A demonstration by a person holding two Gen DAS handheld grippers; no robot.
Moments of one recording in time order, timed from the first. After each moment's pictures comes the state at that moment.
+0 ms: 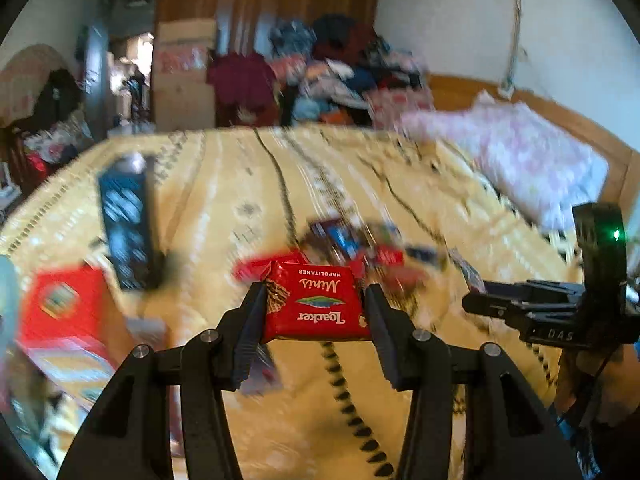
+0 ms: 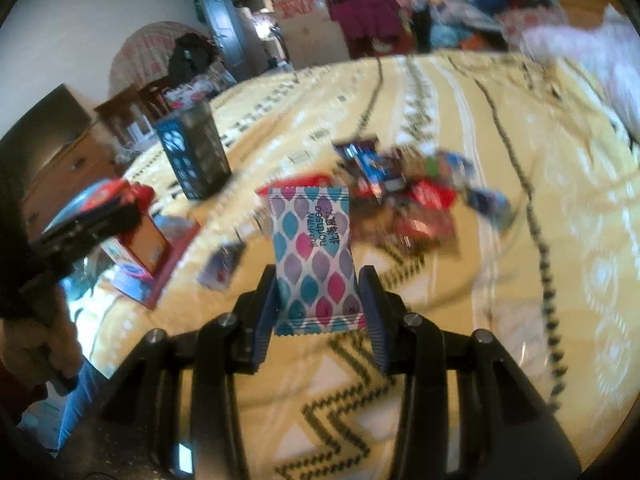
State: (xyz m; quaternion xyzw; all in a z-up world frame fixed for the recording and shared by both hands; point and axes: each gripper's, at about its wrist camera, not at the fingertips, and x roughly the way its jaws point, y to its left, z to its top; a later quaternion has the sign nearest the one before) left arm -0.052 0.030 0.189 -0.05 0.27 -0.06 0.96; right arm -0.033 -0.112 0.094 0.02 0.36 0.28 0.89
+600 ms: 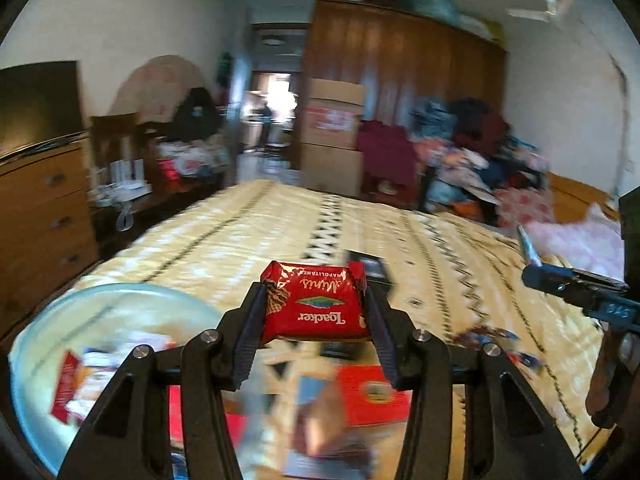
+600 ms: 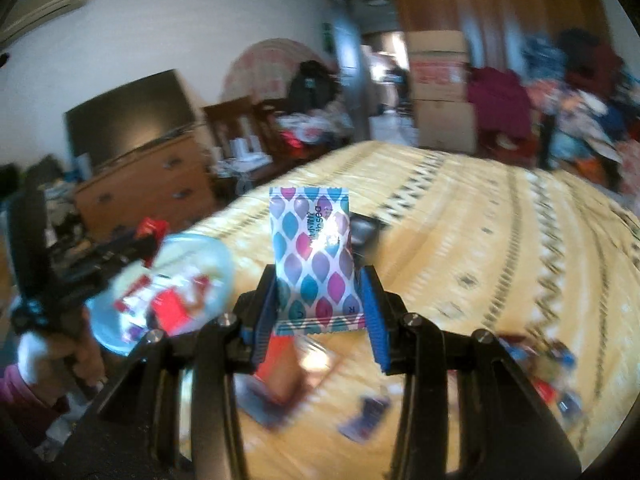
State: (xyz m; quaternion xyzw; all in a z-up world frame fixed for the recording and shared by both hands) left arm -0.139 0.246 0.287 -0.12 0.18 0.18 0.96; right arm -0.031 0.098 0.243 -0.05 0.25 0.46 0.85
